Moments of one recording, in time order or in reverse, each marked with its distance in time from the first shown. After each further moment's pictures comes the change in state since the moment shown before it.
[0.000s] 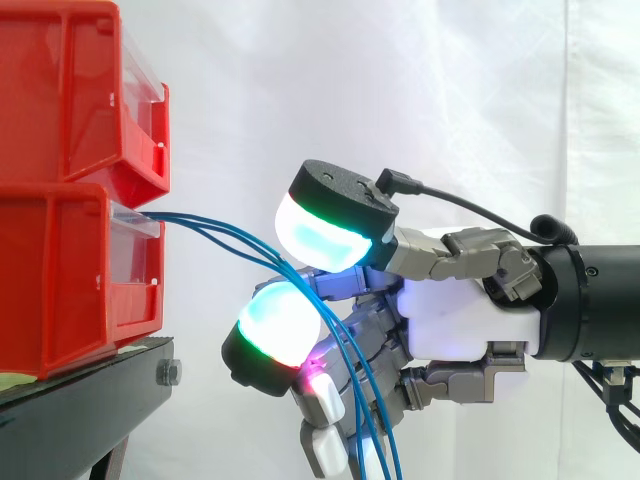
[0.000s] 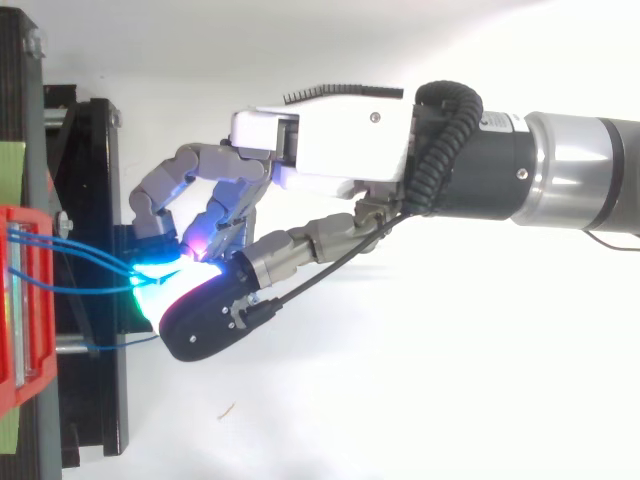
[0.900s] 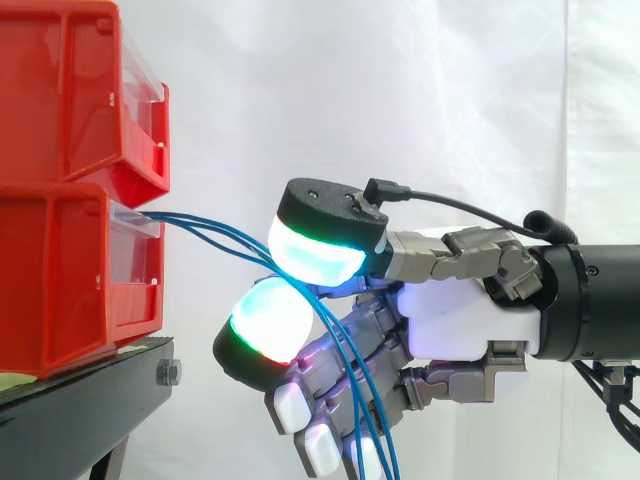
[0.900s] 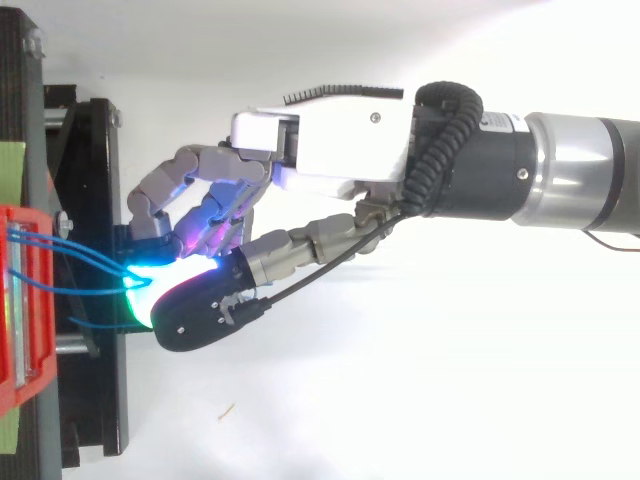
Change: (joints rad) arm 0.000 0.000 0.000 0.000 -0.002 0.008
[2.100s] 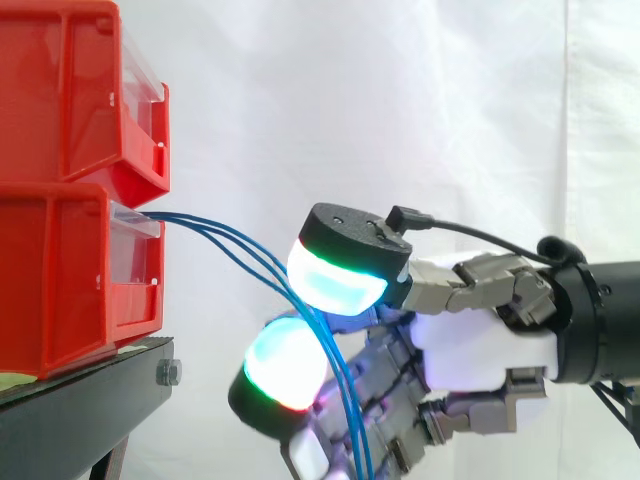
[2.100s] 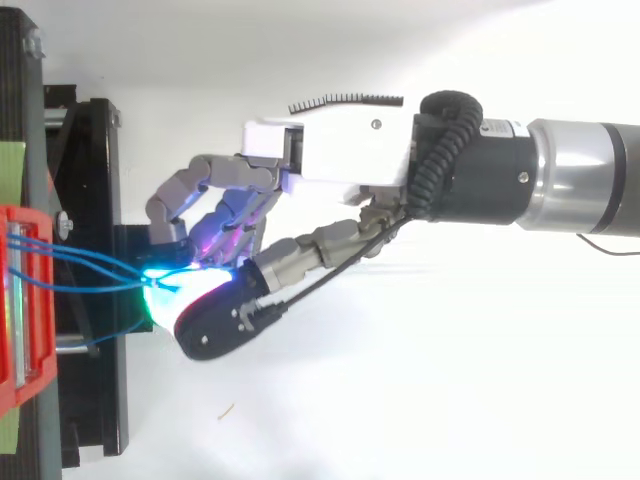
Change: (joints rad) arm 0.004 -0.001 -0.012 -0.061 0.002 0.047
